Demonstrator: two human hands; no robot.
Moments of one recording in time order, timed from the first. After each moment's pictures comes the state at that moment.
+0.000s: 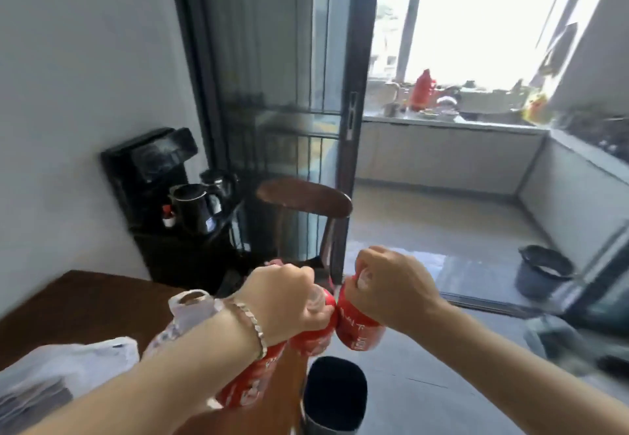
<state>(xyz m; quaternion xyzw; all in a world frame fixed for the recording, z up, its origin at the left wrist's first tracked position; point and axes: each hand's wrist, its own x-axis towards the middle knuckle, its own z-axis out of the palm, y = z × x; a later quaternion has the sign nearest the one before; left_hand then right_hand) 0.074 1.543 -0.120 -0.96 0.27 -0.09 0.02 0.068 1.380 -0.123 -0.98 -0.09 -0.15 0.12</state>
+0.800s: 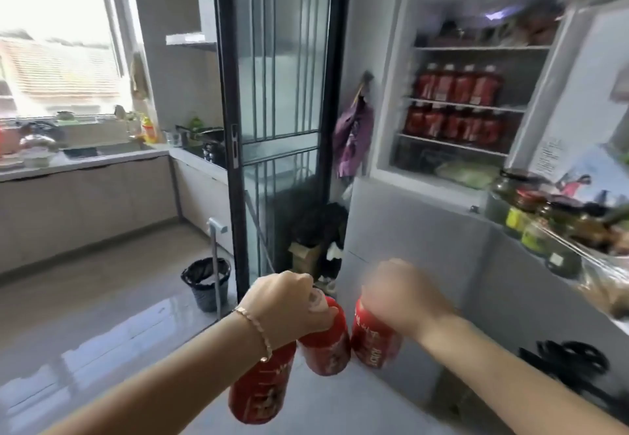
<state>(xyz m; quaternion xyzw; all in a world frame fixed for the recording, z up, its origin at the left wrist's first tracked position) -0.094 0.799 -0.103 -0.72 0.68 -0.04 -0.13 -0.255 0.722 -0.106 -0.85 0.48 -0.21 0.04</state>
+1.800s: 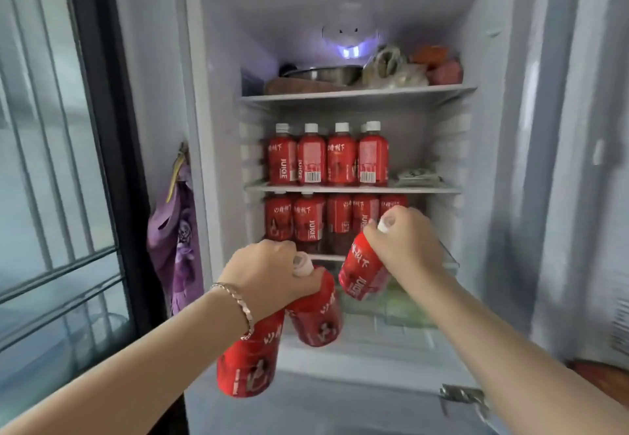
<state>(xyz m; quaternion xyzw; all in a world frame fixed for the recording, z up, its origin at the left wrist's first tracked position) -0.174 0.086 0.012 -0.51 0.82 -0.09 -0.26 -0.361 0.088 0.012 -0.54 0.67 -0.49 -0.11</state>
